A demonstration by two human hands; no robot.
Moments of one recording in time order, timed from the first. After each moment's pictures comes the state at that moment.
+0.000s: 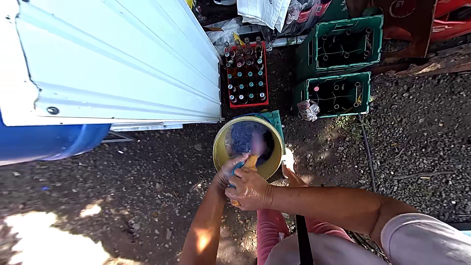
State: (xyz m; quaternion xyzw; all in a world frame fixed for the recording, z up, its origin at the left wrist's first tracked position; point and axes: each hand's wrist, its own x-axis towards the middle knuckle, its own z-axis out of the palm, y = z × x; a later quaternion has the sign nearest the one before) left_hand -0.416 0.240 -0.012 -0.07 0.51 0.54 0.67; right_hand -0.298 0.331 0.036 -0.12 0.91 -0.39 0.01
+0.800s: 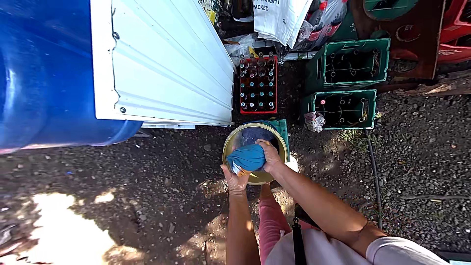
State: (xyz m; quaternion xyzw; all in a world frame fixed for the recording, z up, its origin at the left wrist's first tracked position) left_hand -0.358 0.227 -0.046 -0.19 0.32 0.88 0.31; right_hand -0.343 0.382 -0.021 0.54 0.23 -0.81 -0.01
